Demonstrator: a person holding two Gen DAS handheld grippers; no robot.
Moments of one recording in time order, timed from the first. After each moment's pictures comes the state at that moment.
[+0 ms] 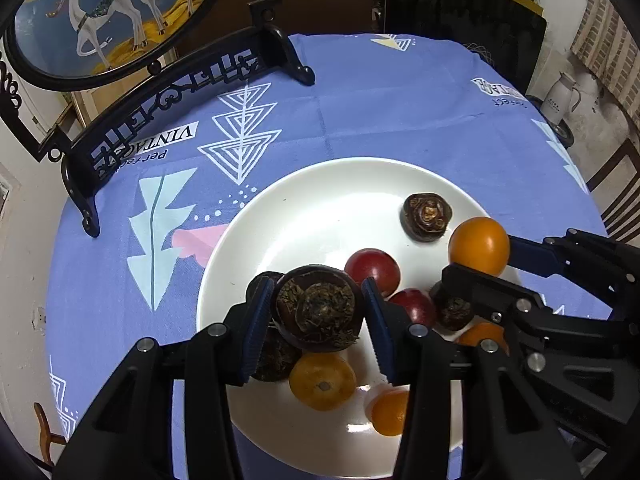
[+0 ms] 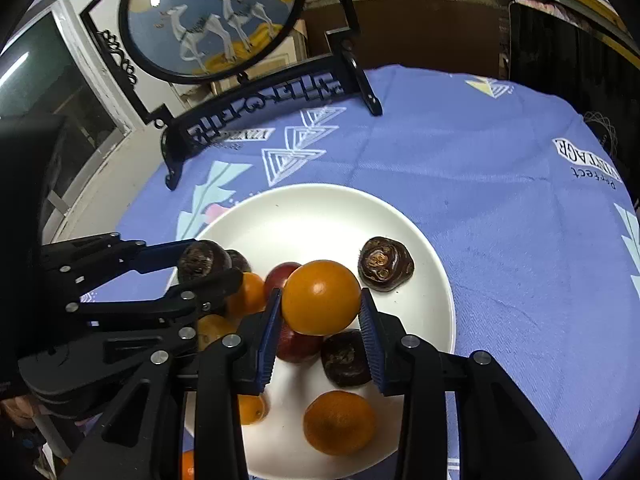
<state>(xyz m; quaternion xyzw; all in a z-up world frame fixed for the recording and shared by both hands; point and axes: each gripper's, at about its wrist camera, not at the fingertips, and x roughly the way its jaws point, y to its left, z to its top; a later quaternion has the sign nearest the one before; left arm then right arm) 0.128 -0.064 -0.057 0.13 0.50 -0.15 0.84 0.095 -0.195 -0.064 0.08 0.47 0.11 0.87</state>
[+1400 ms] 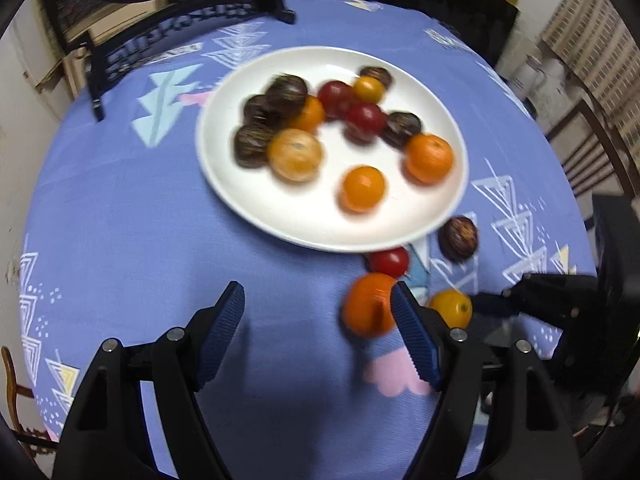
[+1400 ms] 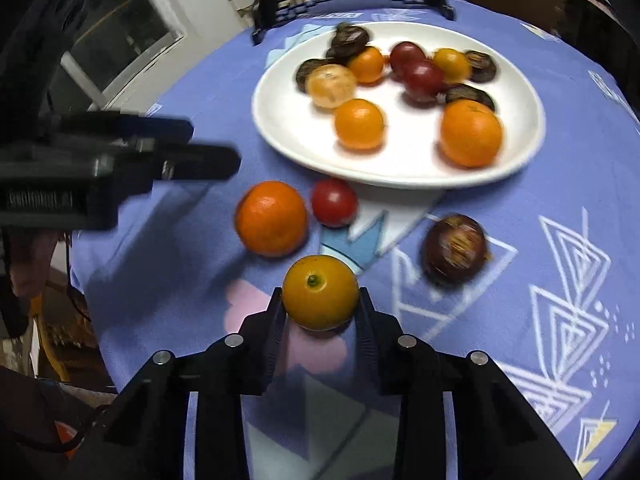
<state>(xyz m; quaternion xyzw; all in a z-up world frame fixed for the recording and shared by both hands) -0.016 0.000 -0.077 0.10 0.54 -0.21 0.81 -0.073 -0.135 -0.119 0.02 0.54 0.18 0.82</state>
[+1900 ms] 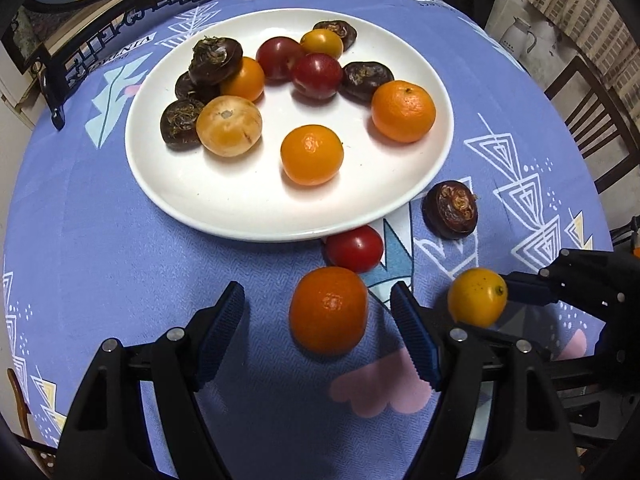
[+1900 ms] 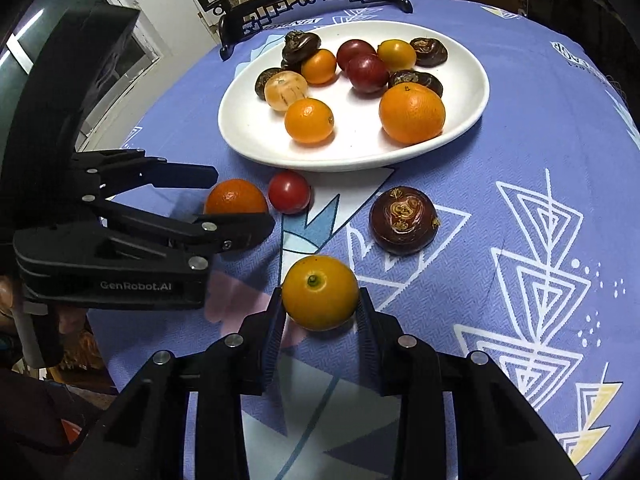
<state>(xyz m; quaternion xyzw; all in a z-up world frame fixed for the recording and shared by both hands) -0.016 -0.040 -0.113 0.14 0.56 -0.22 0.79 -0.089 -0.162 -0.118 0.06 0.54 0.15 0.83</state>
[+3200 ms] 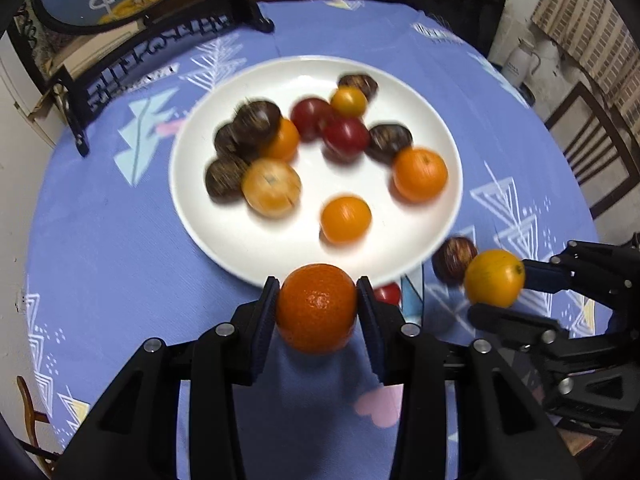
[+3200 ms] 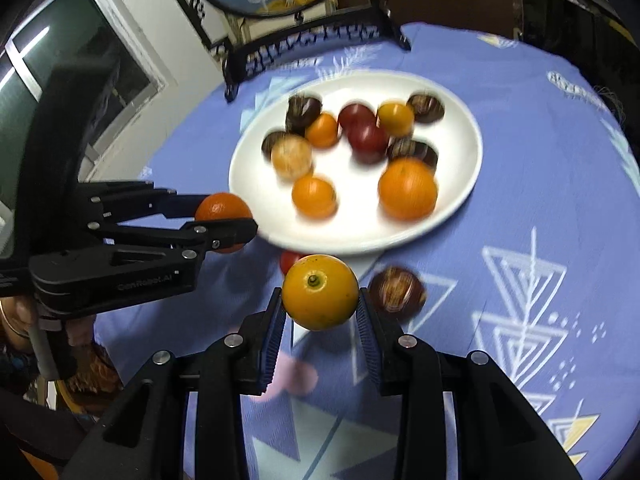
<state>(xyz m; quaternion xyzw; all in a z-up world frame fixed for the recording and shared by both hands) 0.006 -0.029 -0.071 0.13 0.53 -0.21 0.81 -0.059 -0.167 -0.076 0.08 0.49 0.15 0.85</state>
